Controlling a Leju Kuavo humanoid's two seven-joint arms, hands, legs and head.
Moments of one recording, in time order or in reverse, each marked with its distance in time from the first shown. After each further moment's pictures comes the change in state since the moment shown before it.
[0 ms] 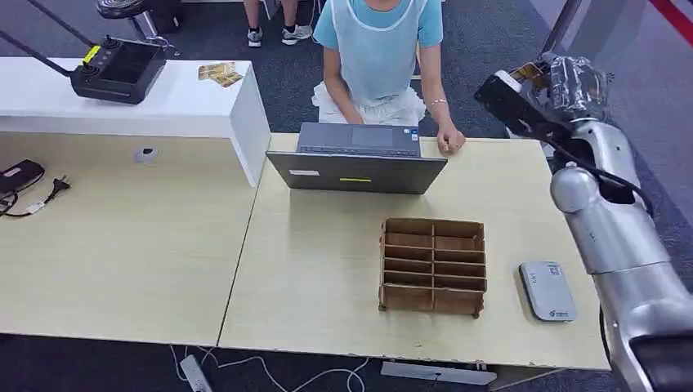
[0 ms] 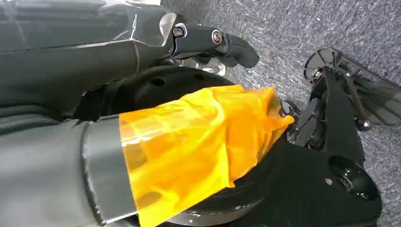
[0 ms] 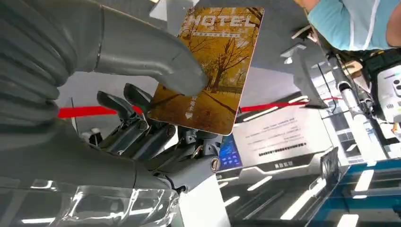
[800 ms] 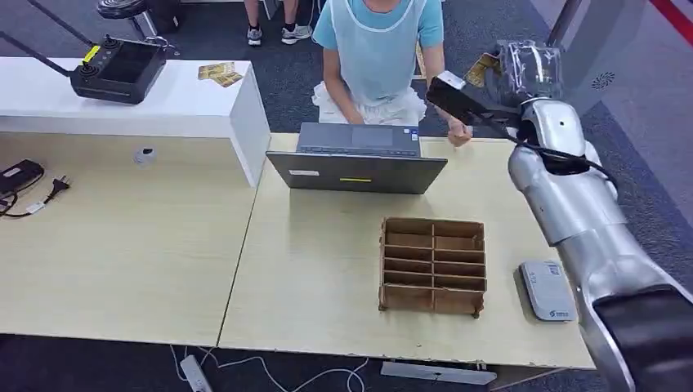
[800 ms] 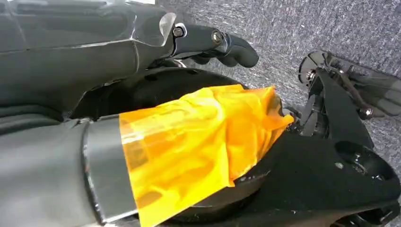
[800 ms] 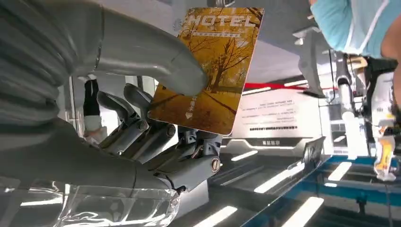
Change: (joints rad) left arm 0.002 0.005 -0.084 0.000 -0.090 -0.027 -0.005; right arm -0.180 0.148 0.098 0.304 0.268 -0.038 -0.025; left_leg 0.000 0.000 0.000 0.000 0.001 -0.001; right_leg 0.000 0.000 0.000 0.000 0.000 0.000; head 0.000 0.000
